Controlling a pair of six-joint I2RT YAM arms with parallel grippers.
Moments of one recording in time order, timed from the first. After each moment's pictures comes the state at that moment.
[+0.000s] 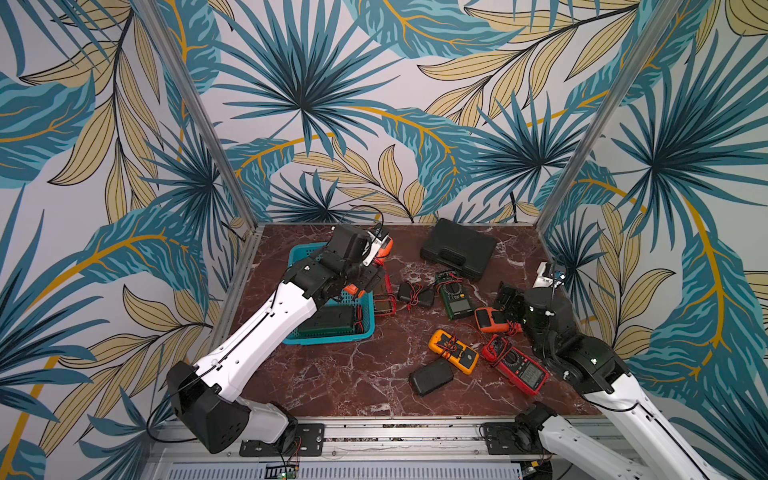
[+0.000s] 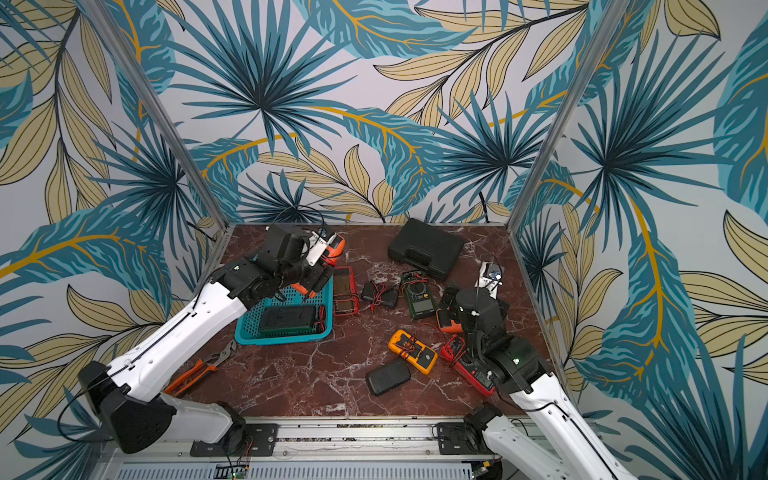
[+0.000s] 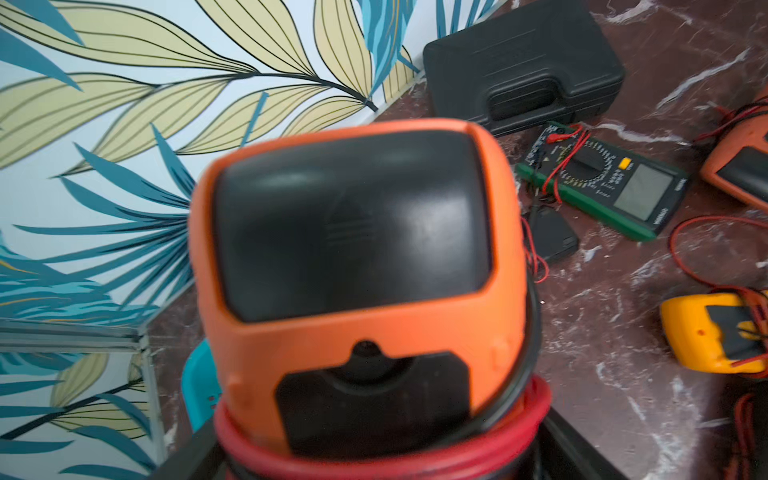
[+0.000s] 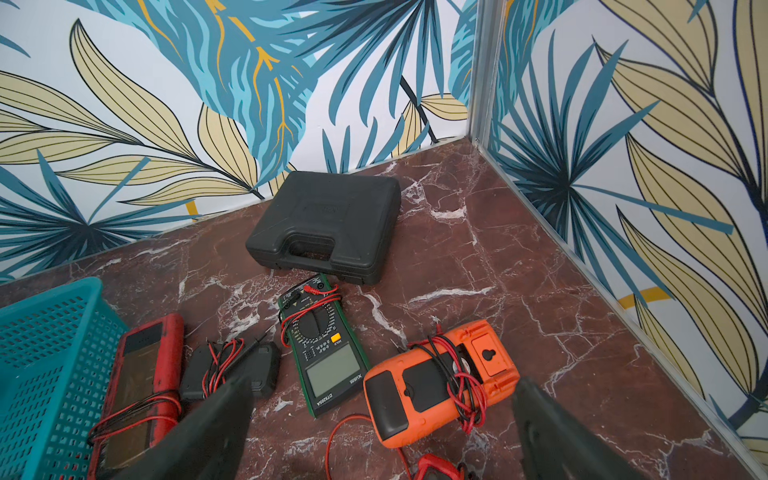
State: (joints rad) left arm -0.55 1.39 1.46 -0.73 -0.16 0.30; right arm 0.51 0.75 0.94 -0.70 0.67 0.52
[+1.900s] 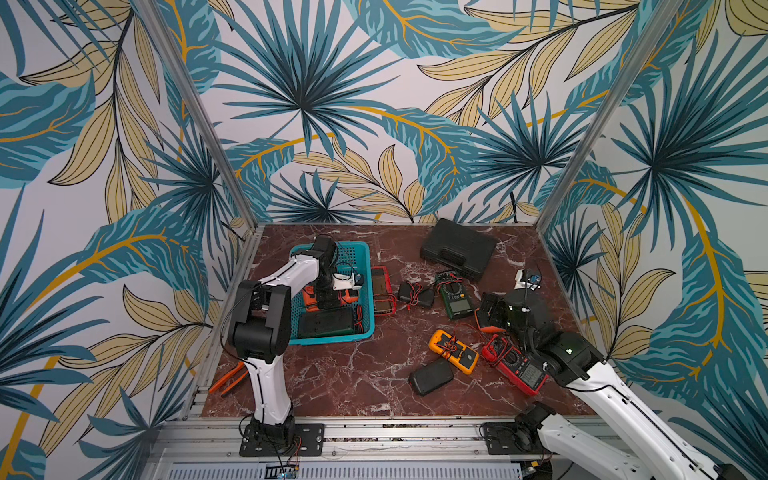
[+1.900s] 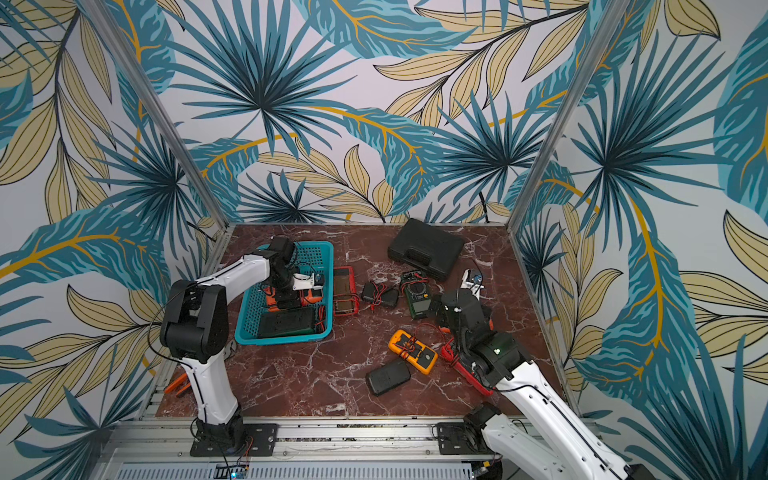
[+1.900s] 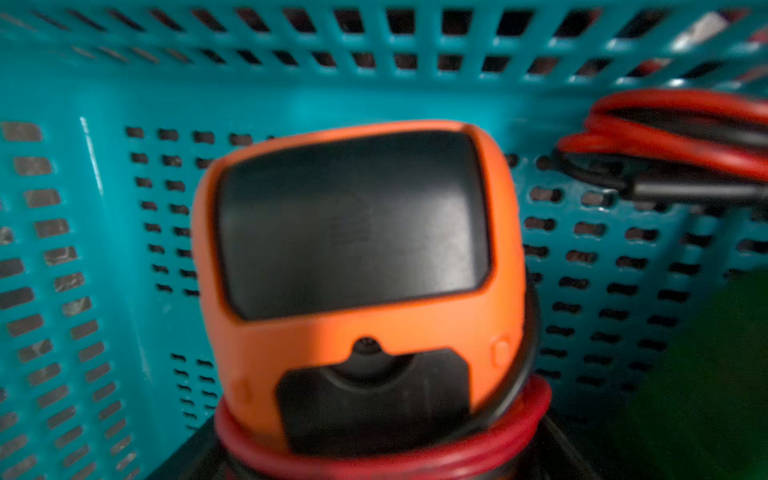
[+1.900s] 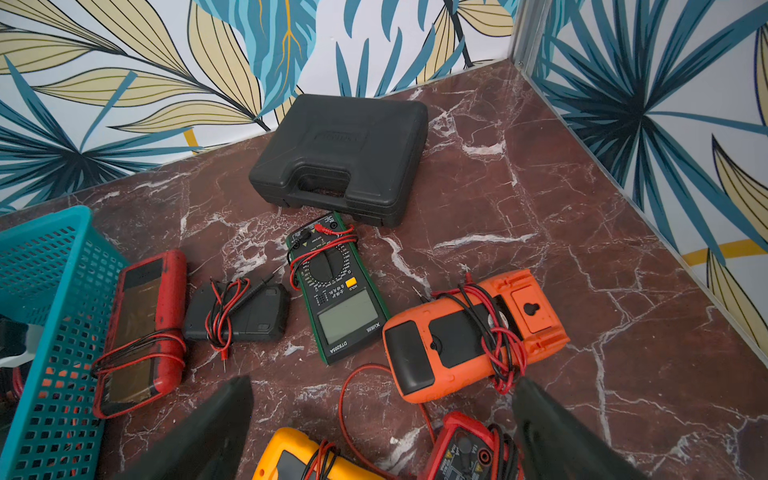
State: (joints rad) left arm -0.17 1.95 1.41 -0.78 0.09 1.21; right arm 0.51 0.84 0.85 -0.67 0.54 0.58
